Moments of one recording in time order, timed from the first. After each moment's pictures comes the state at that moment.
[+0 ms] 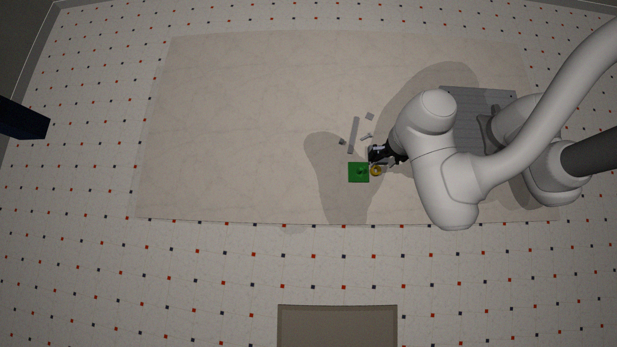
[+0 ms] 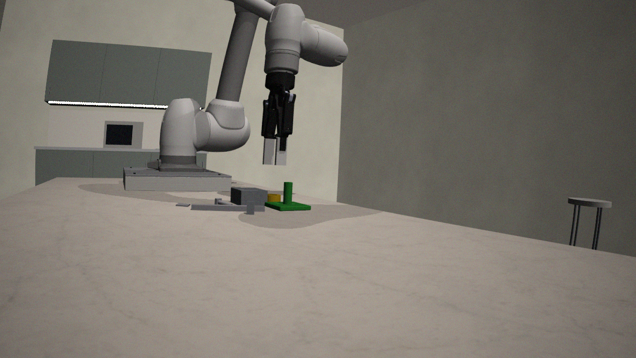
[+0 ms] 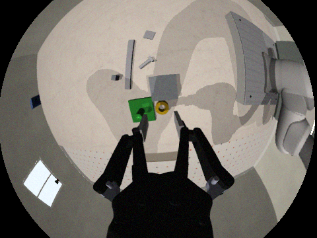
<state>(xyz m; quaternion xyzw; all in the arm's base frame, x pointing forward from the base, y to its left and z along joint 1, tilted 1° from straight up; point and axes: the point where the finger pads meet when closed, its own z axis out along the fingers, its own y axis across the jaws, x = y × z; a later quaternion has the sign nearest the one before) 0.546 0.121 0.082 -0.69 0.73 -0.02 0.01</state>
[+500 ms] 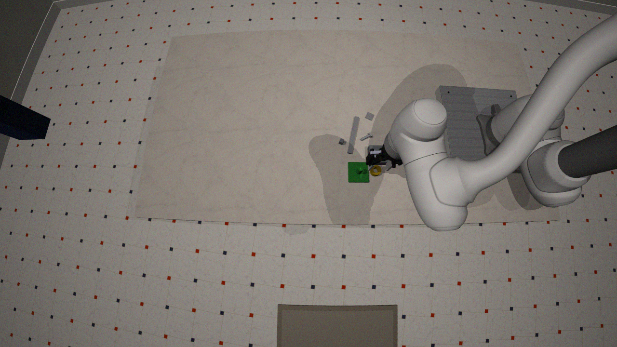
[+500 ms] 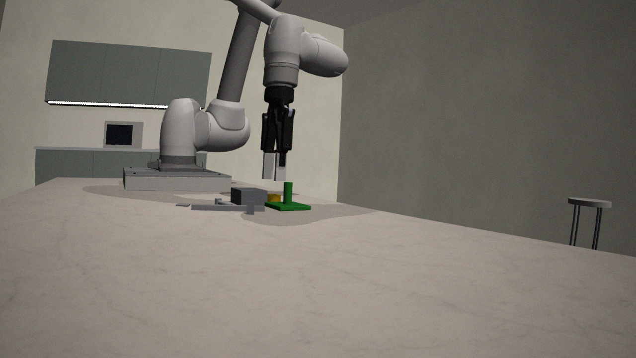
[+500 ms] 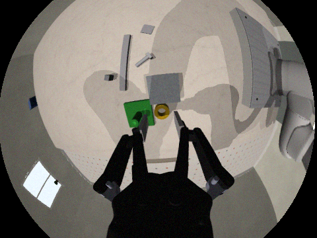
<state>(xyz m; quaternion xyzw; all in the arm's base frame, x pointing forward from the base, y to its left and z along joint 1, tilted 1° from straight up) 0.546 0.122 0.045 -0.69 0.73 -0.01 0.01</state>
